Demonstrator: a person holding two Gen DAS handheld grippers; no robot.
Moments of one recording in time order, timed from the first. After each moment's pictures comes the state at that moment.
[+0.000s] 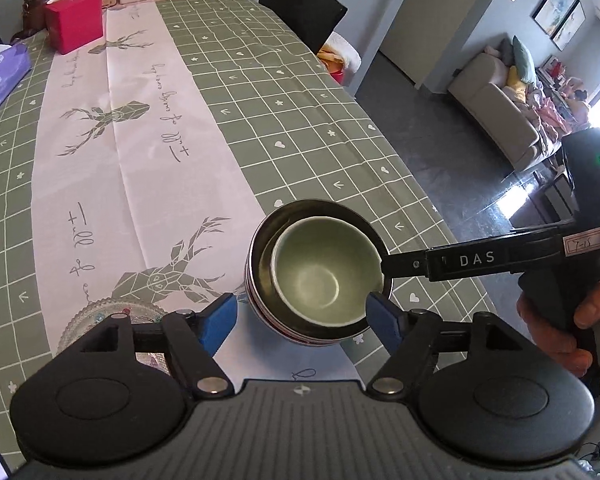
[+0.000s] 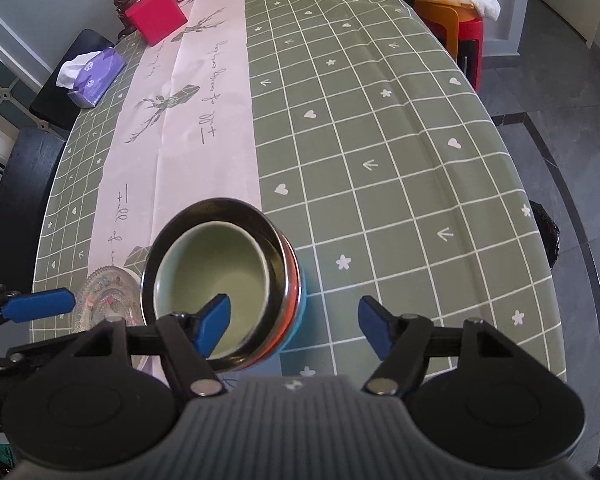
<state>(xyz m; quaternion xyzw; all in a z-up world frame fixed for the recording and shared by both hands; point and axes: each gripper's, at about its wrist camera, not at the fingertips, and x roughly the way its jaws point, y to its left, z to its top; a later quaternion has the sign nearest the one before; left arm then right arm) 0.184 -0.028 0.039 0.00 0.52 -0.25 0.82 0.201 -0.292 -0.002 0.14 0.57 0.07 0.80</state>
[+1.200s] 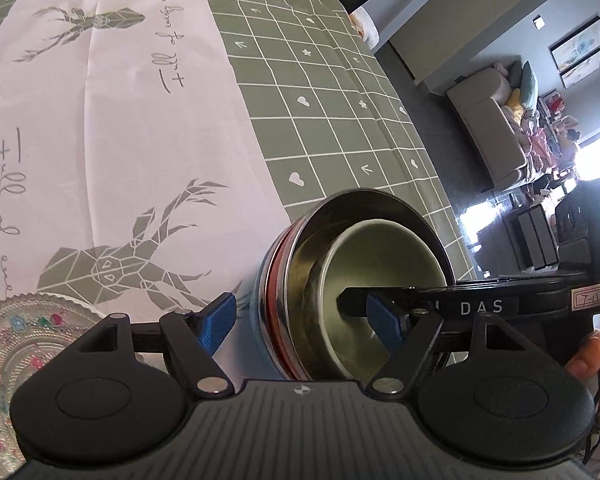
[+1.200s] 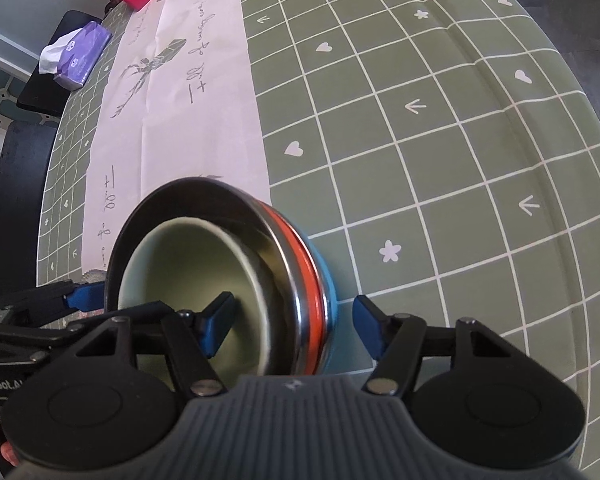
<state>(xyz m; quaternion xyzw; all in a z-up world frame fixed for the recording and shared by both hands) 0.249 -0.017 -0.058 -0.12 0.58 -0.27 0.76 0.246 -0.275 -0.079 0.20 0.62 0.10 0.75</state>
